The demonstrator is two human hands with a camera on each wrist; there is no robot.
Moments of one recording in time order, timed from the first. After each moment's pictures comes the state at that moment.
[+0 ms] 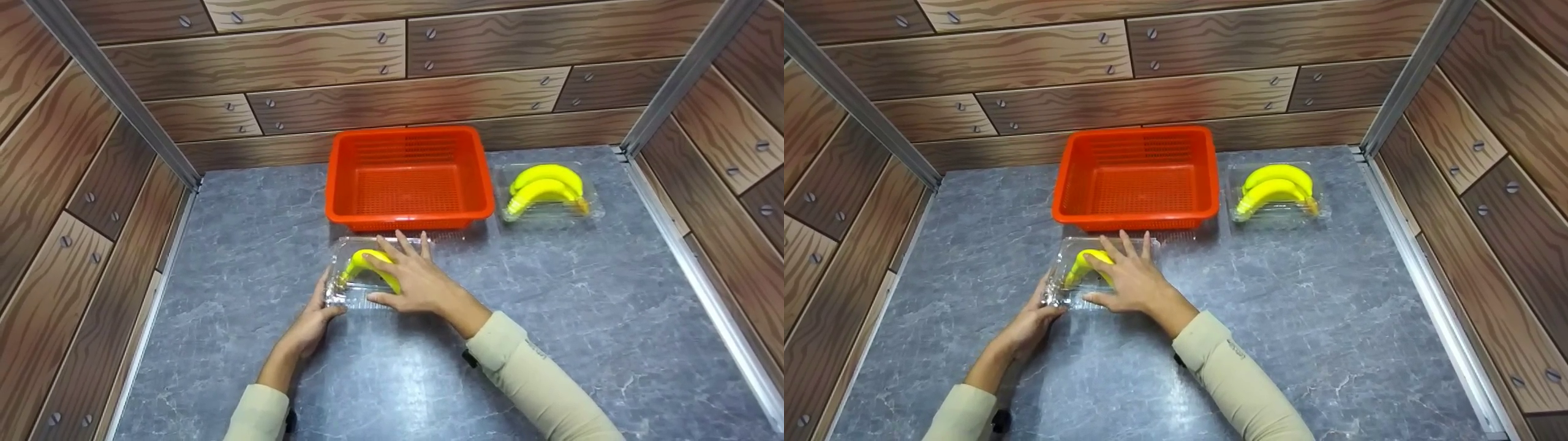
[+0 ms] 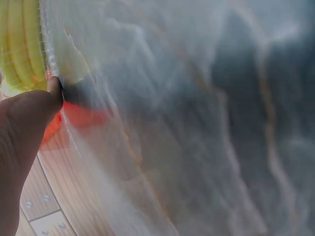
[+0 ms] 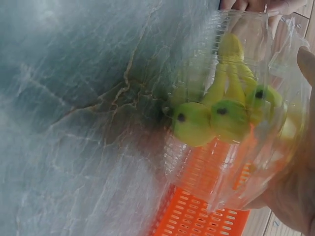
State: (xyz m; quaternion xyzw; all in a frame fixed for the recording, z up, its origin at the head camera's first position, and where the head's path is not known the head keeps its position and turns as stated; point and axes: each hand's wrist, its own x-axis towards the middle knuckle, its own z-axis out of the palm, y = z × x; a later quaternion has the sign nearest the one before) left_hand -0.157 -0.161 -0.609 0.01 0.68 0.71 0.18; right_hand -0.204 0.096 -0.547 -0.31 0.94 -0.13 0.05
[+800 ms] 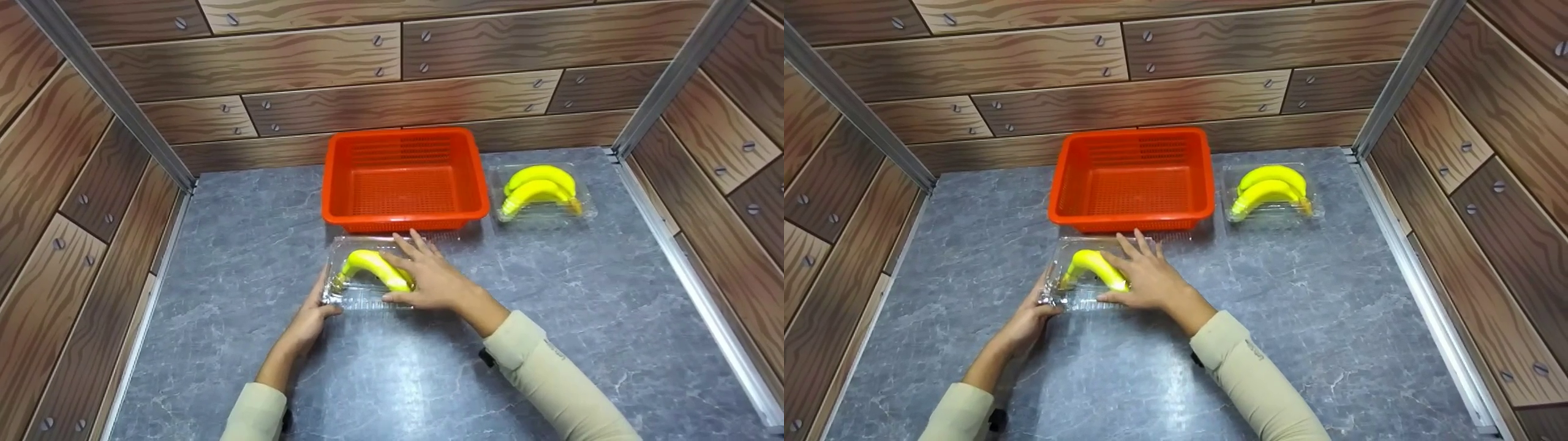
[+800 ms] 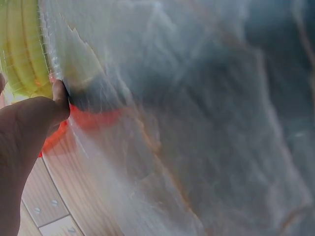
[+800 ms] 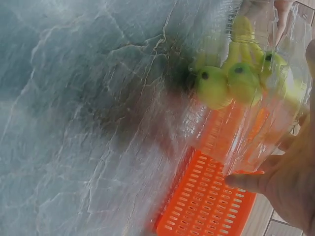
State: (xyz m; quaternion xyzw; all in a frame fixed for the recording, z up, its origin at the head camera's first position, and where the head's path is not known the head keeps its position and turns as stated) left_hand -0.164 -0.157 -0.607 0.03 0.71 0.69 0.15; right_hand -0.206 0.132 -0.545 -0.30 0.93 -0.19 0.09
